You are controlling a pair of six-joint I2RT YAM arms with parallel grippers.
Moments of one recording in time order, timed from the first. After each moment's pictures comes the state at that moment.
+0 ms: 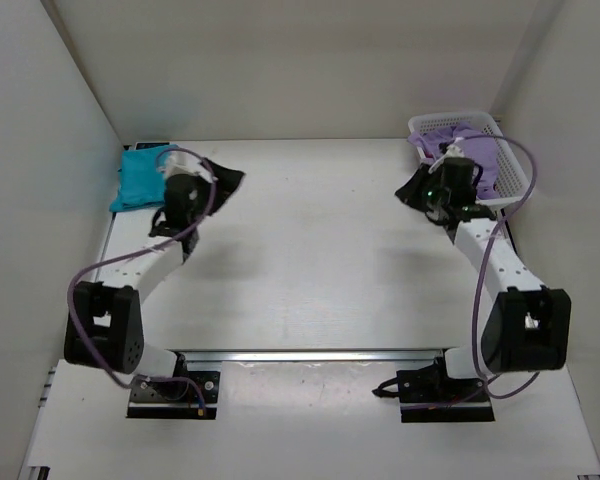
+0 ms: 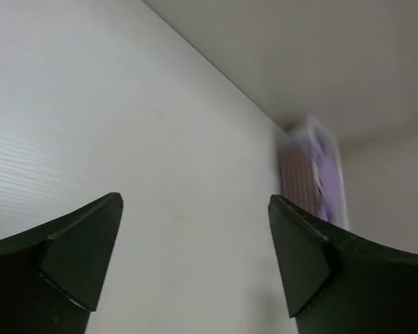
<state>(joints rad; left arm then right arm) -0.10 1.45 0.86 0.32 0.06 -0.91 0.07 1.36 0.99 -0.13 -0.26 0.45</state>
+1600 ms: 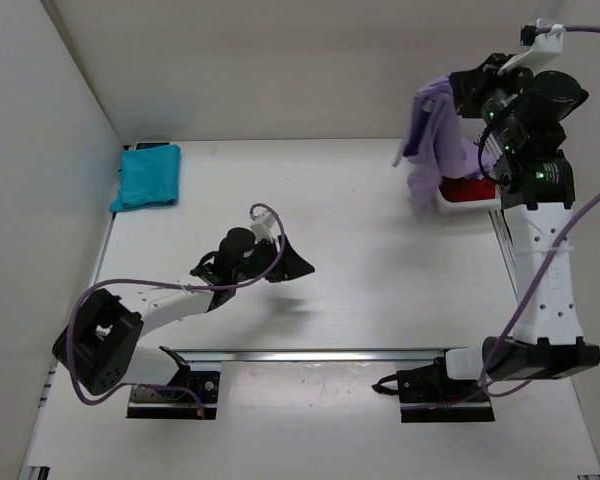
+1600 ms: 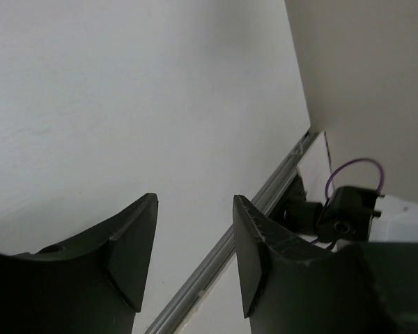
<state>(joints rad) -0.69 1.35 0.58 0.36 0.36 -0.81 -0.01 1.37 1.79 -0.34 -0.15 0.22</state>
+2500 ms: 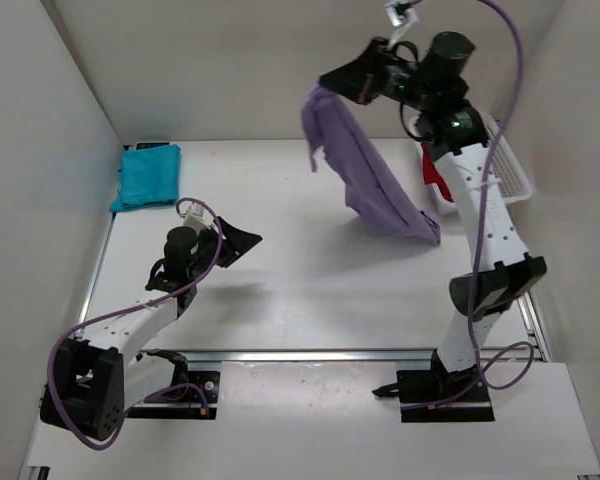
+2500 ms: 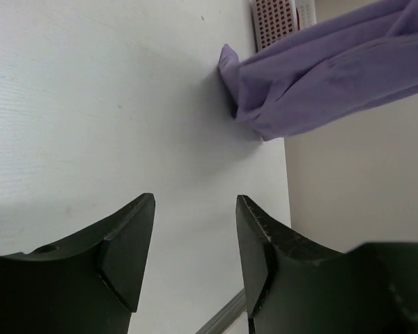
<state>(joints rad) -0.28 1.09 0.44 0.36 0.35 -0.94 0.29 1.75 2.17 -0.25 -0.75 0.57</state>
